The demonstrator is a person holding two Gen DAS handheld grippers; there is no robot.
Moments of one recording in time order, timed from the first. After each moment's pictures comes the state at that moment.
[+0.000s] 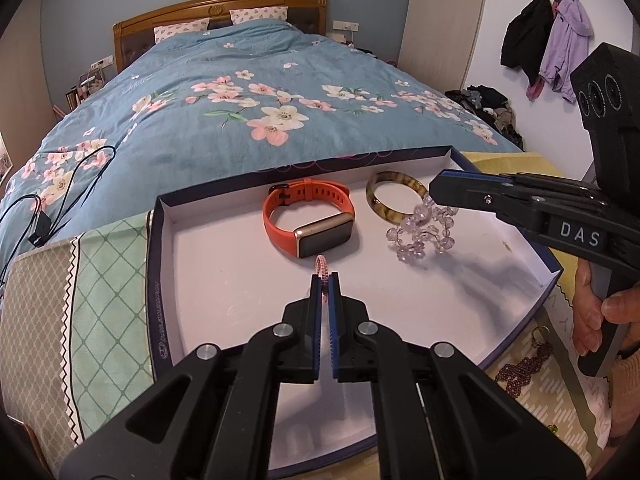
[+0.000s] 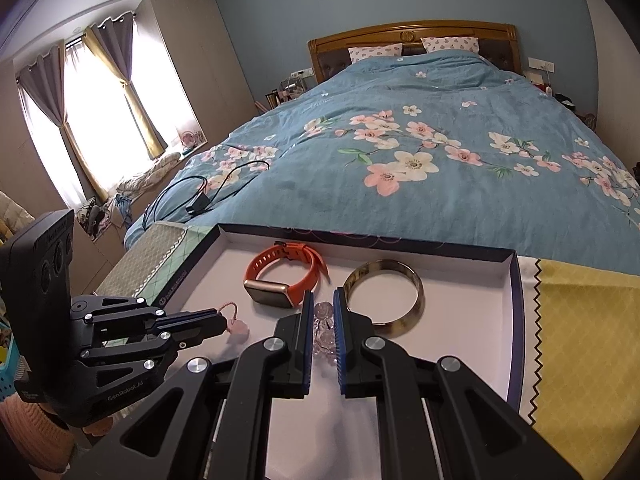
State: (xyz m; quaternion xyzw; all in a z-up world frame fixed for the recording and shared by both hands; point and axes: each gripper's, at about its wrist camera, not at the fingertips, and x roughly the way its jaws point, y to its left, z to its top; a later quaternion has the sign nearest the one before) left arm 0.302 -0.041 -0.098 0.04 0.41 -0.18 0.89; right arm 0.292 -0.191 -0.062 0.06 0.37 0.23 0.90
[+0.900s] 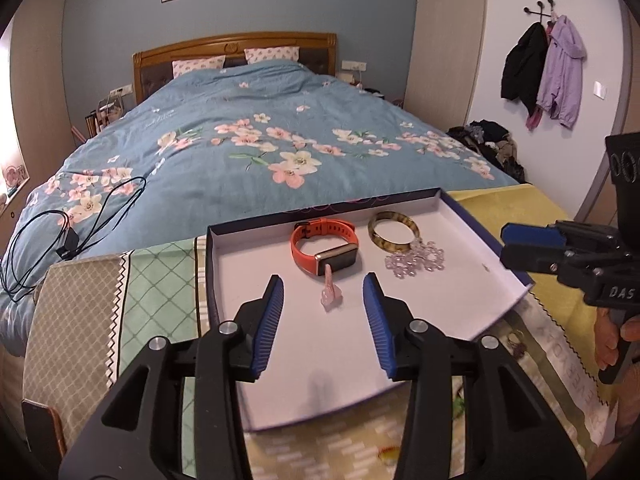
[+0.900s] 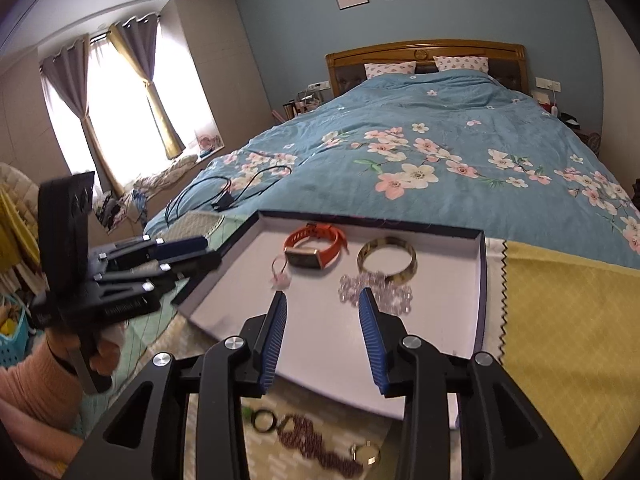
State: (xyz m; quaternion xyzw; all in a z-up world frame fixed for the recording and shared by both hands) left arm 0.249 -0.015 -0.050 0.03 0.33 -0.17 0.93; right arm 0.210 -0.215 -0.035 0.04 0.34 0.25 0.91
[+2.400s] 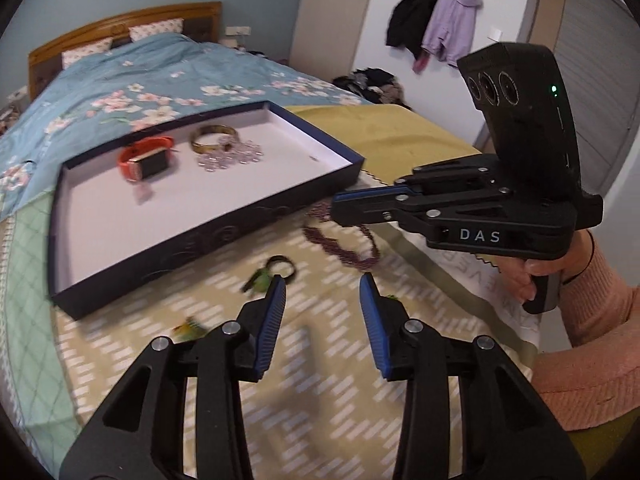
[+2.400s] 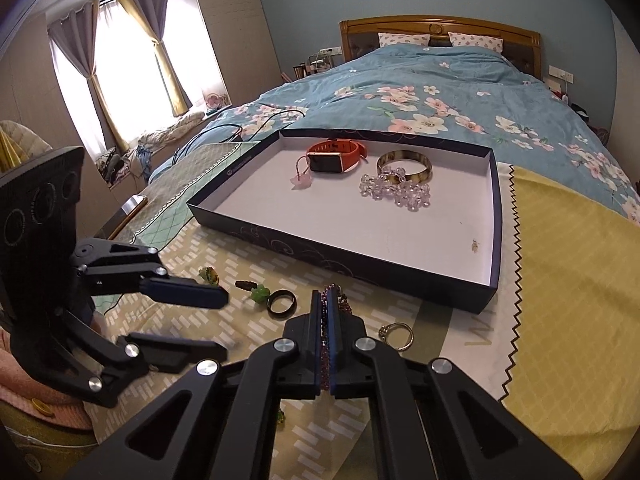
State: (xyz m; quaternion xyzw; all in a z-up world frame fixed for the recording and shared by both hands) left arm 0.146 -0.085 -0.098 0.05 0.39 -0.37 0.84; right arm 0.155 -0.208 -0.076 0.01 0.39 0.26 0.88
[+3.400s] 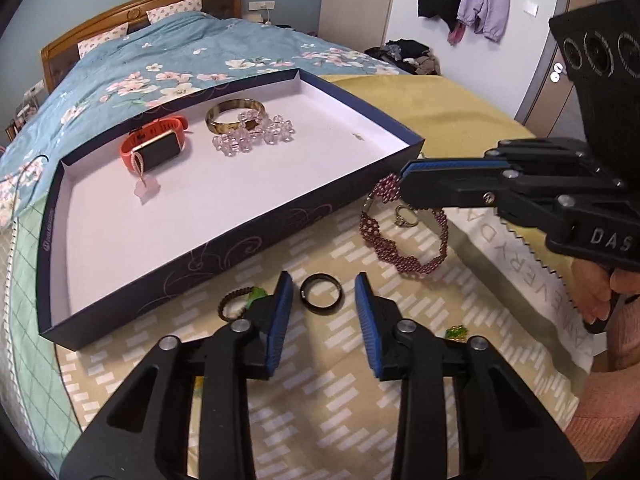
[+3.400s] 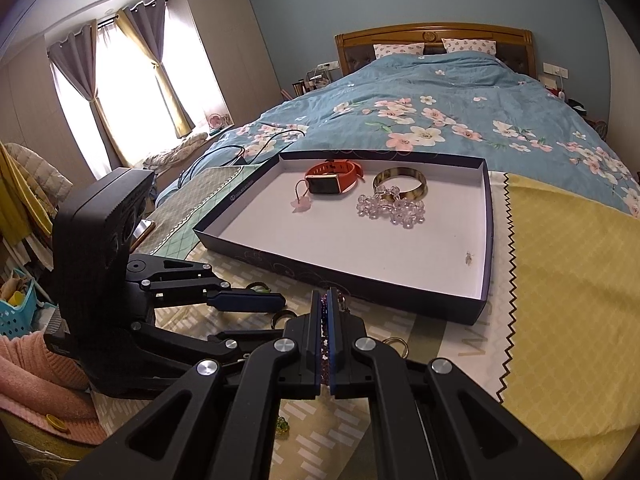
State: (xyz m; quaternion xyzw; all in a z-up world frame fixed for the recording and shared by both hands) left arm 0.188 -0.109 -0.121 0.10 0.42 -0.30 0.85; right arm 0.157 -0.218 -0.066 0.04 0.37 0.26 0.89
